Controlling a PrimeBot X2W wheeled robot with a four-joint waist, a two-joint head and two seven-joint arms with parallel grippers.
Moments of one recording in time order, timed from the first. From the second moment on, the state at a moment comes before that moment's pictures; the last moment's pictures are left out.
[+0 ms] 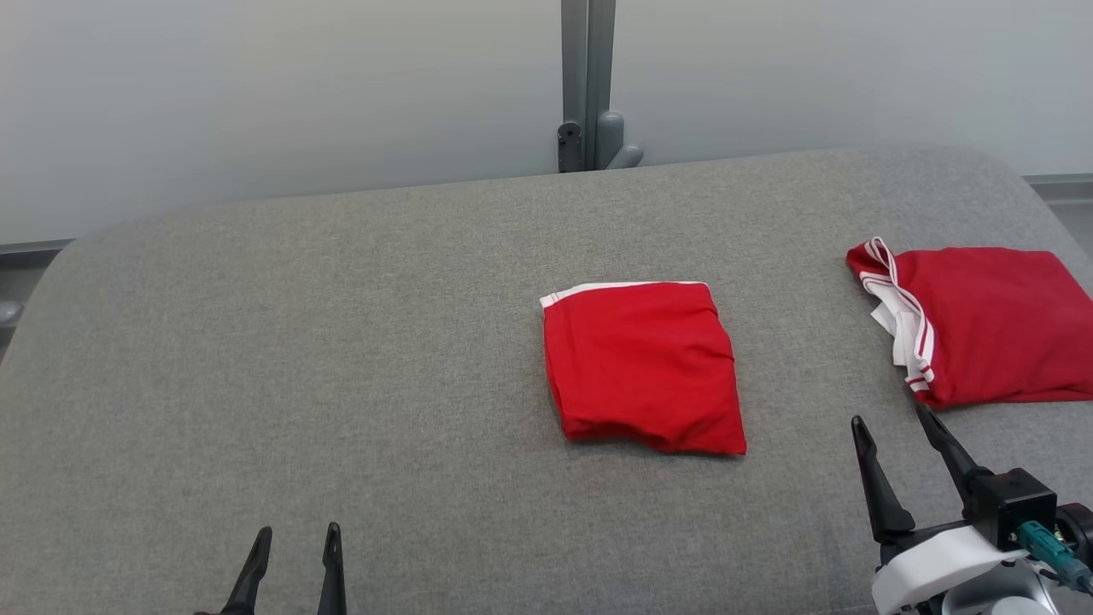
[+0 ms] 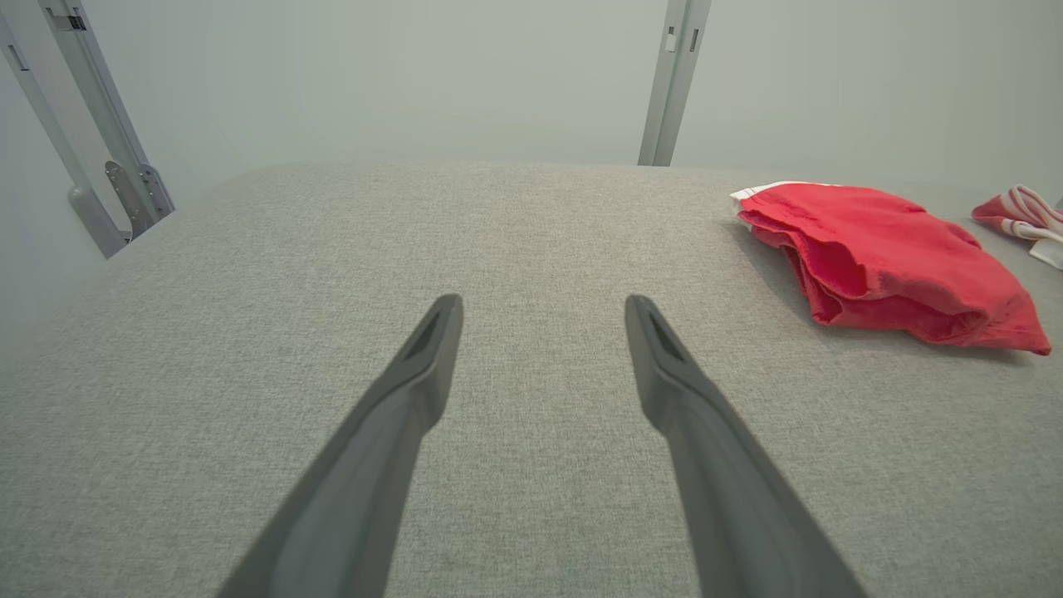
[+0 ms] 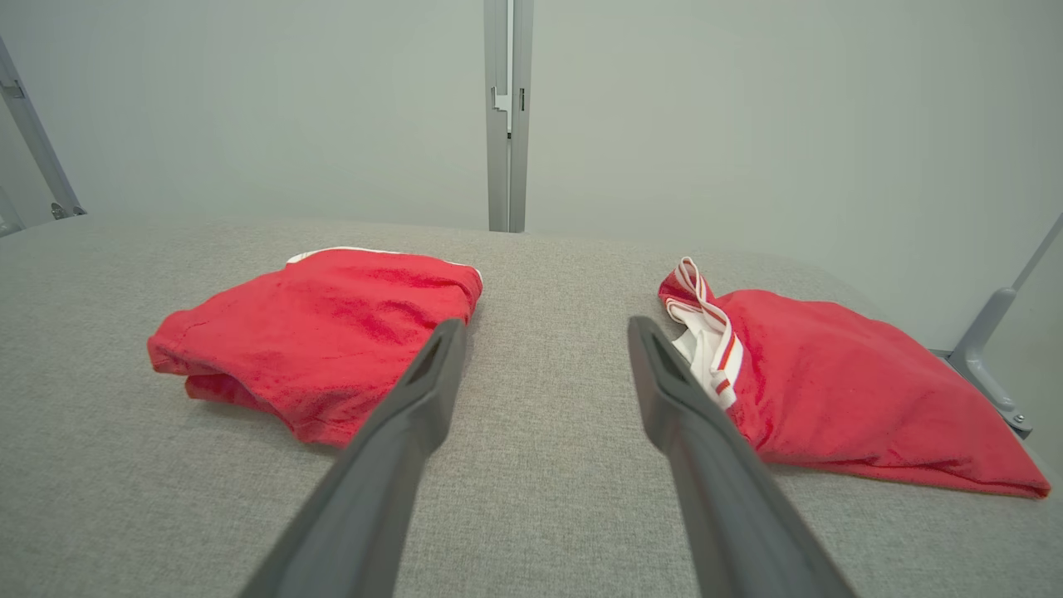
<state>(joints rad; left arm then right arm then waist) 0.20 0.06 -0.04 0.15 -0.17 -0.09 -0.26 0.03 -0.20 0.04 0.19 0.14 0.13 -0.26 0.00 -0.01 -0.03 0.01</state>
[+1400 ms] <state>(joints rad) 0.09 0.05 -0.08 0.13 -0.18 -0.10 -0.26 -0.64 -0.09 0.30 0.86 0.69 0.13 0.09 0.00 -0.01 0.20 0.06</state>
